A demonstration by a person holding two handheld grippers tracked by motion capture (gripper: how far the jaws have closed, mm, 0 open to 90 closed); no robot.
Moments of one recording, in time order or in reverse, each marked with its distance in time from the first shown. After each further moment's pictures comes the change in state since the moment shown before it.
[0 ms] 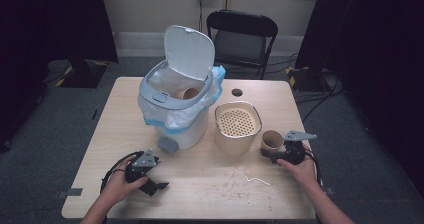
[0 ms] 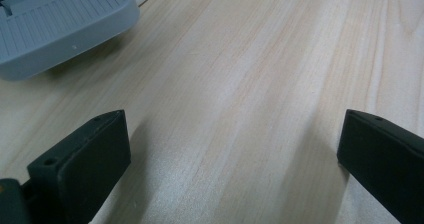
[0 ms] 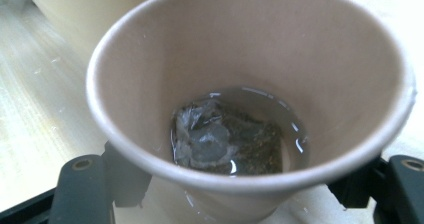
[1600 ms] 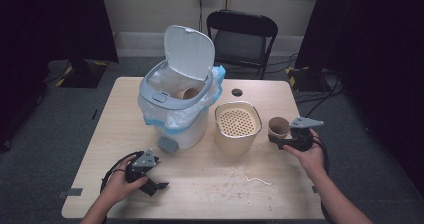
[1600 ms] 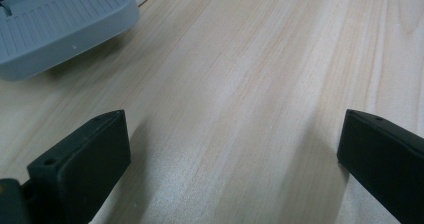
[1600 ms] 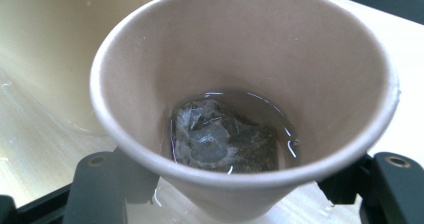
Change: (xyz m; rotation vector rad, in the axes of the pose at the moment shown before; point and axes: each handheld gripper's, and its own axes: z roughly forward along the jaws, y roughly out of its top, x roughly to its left) left arm 0.000 0.000 0.000 -0.004 -0.001 -0.002; right arm -0.018 0.042 -0.019 0.014 -0.116 -0.079
